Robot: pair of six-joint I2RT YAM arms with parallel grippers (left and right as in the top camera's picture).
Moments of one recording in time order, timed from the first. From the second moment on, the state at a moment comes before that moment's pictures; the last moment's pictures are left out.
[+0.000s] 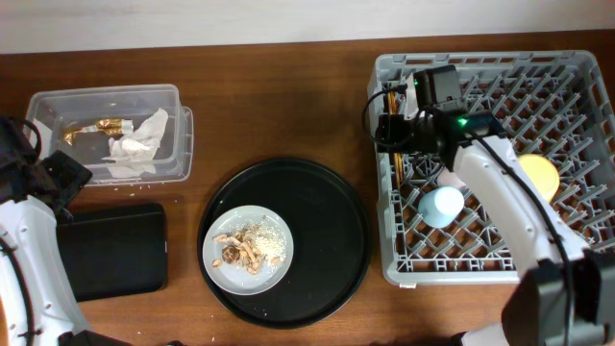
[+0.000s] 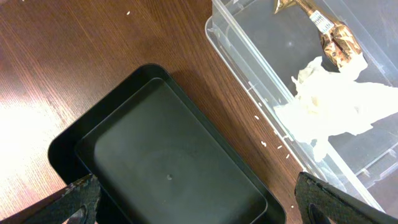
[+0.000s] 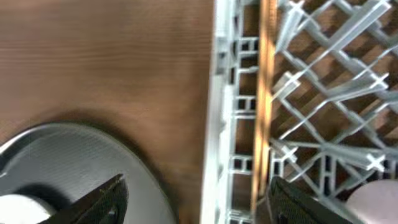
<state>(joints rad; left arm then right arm) 0.51 1.49 1.38 -0.98 -0.22 -0.41 0.18 1.64 1.35 -0.72 -0.15 0.24</state>
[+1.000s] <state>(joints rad) 0.51 1.49 1.38 -0.98 -0.22 -0.41 -0.38 1.38 1.36 -1.29 -0.36 0.25</state>
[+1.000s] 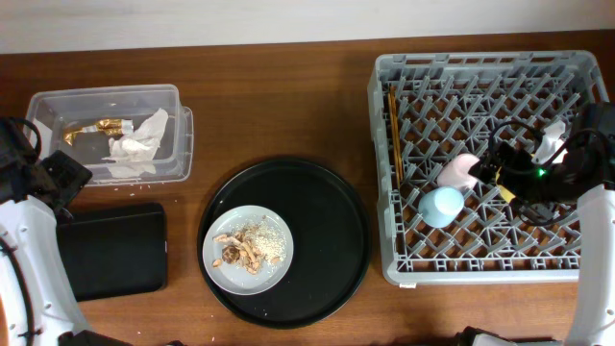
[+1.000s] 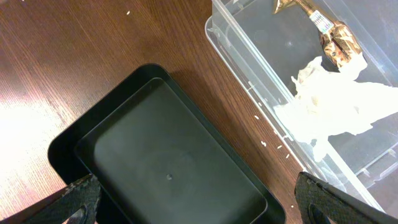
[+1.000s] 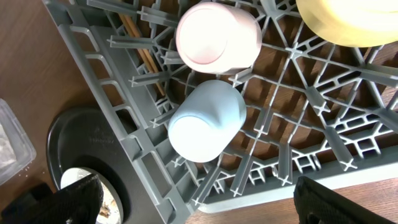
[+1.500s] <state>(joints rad) 0.51 1.49 1.38 -0.99 -0.16 -0.42 -0.38 1.38 1.36 -1.29 -0.36 0.25</state>
